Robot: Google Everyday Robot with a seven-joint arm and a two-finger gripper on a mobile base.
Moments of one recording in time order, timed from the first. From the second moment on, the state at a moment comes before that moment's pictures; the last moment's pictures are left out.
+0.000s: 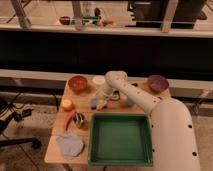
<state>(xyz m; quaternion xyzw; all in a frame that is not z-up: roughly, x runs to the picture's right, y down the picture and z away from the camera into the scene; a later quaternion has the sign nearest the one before) -0.048 0.079 0.950 -0.29 -0.27 -0.05 0.92</state>
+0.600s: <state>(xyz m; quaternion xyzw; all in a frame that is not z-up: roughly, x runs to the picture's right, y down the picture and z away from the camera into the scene) -0.028 0.046 0.919 -0.26 -0.27 0.00 0.93</state>
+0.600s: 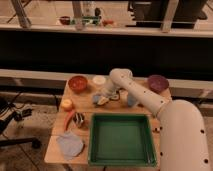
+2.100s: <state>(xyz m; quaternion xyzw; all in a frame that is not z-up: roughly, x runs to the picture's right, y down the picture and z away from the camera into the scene) 0.196 -0.054 0.896 -0.18 -0.18 0.18 0.95</state>
